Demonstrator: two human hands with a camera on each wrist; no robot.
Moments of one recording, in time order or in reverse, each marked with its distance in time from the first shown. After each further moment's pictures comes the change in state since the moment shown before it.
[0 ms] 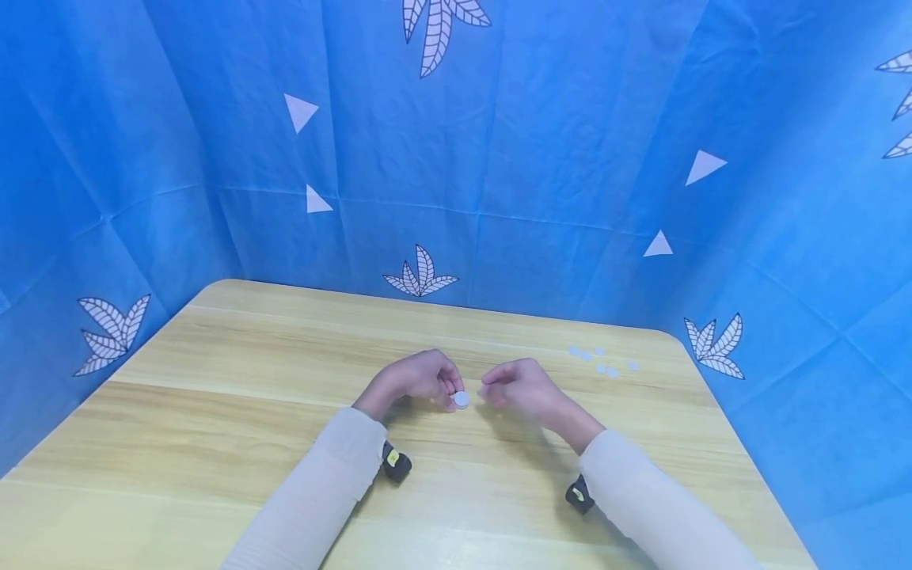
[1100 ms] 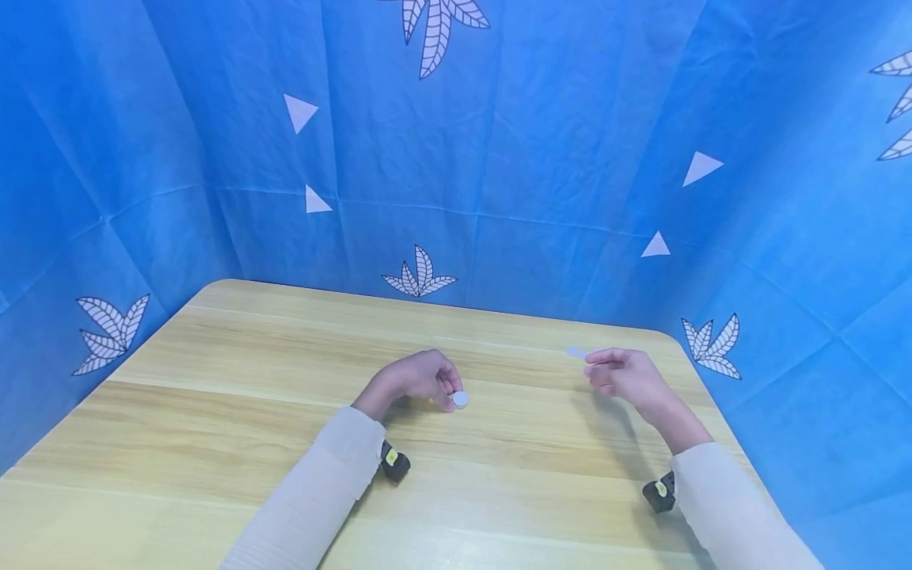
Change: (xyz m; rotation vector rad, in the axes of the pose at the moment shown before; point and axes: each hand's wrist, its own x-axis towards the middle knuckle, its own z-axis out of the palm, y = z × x) left_hand -0.002 -0.001 0.002 -0.033 0.013 -0.037; right_hand -0.051 0.030 -0.130 -0.072 0.209 0.044
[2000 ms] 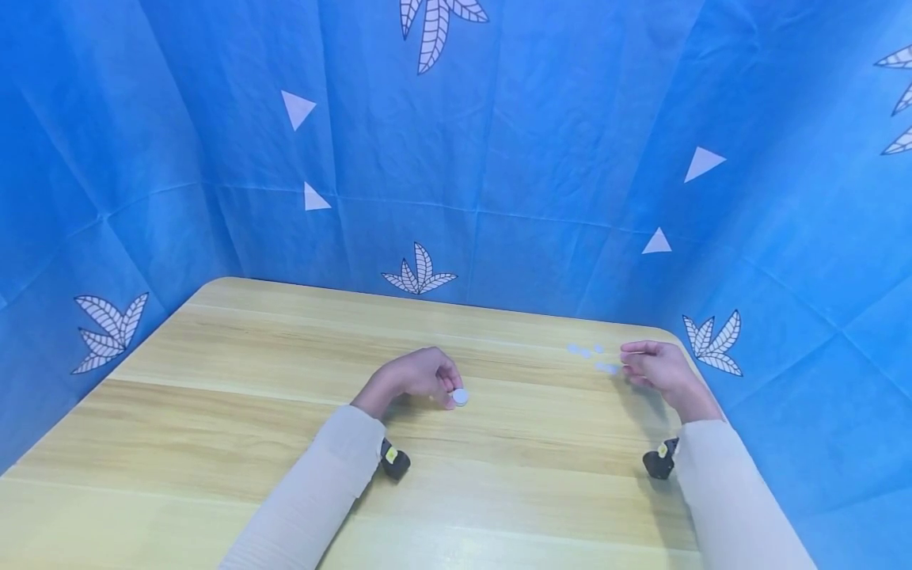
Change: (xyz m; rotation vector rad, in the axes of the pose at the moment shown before) left_hand -0.002 0.003 0.000 -0.025 -0.005 -0.003; right_hand 0.026 0.042 -0.054 0.032 0.056 0.077
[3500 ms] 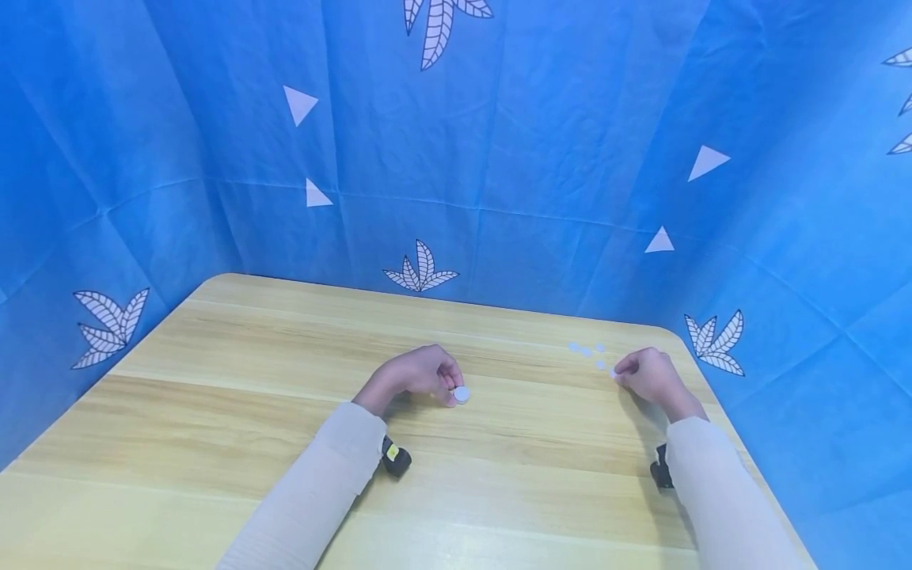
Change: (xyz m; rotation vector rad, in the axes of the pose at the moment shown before) left_hand 0.001 0.000 -0.002 0.008 -0.009 -0.003; right_hand 0.012 0.016 0.016 -0.699 0.072 -0.188
